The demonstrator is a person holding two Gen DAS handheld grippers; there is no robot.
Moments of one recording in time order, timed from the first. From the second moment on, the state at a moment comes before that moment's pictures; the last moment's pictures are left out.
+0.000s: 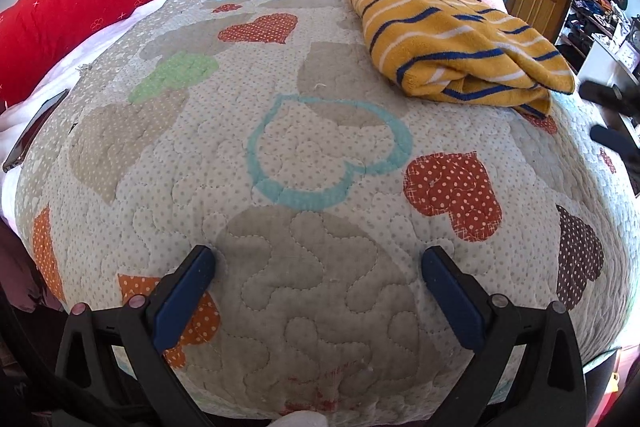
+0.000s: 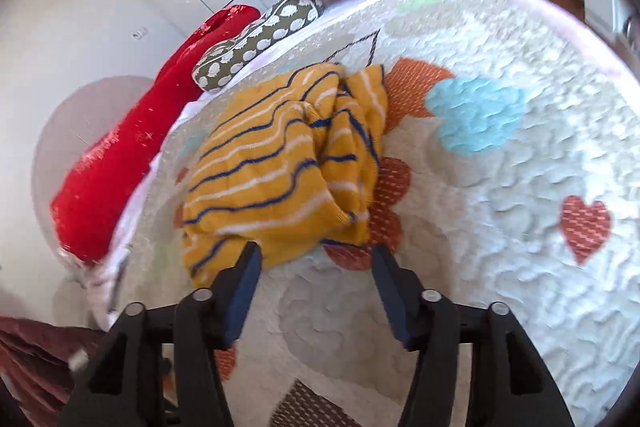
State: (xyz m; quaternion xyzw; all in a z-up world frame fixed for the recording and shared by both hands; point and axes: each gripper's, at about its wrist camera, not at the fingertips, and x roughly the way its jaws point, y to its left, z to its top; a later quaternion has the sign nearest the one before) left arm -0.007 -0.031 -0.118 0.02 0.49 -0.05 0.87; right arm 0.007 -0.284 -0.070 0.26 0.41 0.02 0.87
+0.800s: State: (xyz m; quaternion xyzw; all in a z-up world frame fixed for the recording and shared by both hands) left arm -0.007 -0.027 -0.120 0.02 0.49 -0.06 0.87; right arm -0.035 -0.251 -0.105 0.10 0.46 -0.07 0.88
